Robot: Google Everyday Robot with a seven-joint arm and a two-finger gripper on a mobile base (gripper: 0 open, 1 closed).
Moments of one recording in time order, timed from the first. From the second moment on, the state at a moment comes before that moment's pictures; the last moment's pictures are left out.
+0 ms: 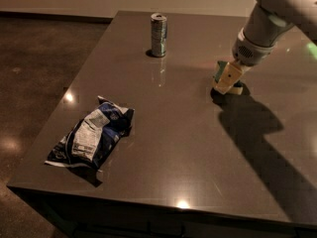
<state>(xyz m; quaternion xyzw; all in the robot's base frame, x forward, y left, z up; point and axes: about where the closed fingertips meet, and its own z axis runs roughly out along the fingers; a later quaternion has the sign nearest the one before) 0.620 -0.224 0.865 -0.39 0.91 -0.01 0.14</state>
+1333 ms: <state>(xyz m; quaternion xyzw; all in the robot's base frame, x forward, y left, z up) 0.741 -0.129 0.865 -0.47 0.86 0.01 0.20</state>
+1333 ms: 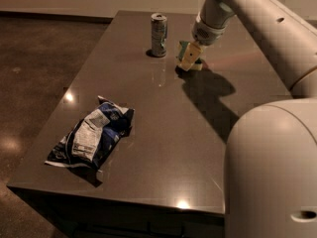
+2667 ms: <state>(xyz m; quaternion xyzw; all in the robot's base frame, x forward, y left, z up) 0.763 -0.099 0.850 -0.48 0.85 0.00 0.20</state>
